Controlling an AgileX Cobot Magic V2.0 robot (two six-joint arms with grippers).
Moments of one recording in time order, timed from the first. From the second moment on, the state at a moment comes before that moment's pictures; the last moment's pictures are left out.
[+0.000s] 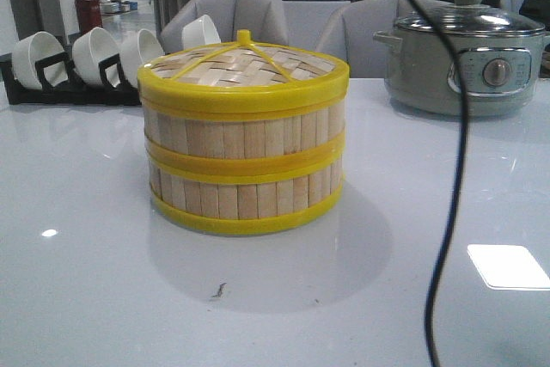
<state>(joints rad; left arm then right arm) -0.16 0.42 -0.50 0.00 0.52 -0.13 0.39 1.61 -1.72 -0.15 0.68 0.14</state>
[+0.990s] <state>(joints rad) -0.16 0.42 -0.50 0.00 0.52 -0.13 -0.08 0.42 -0.46 -0.17 0.31 0.14</state>
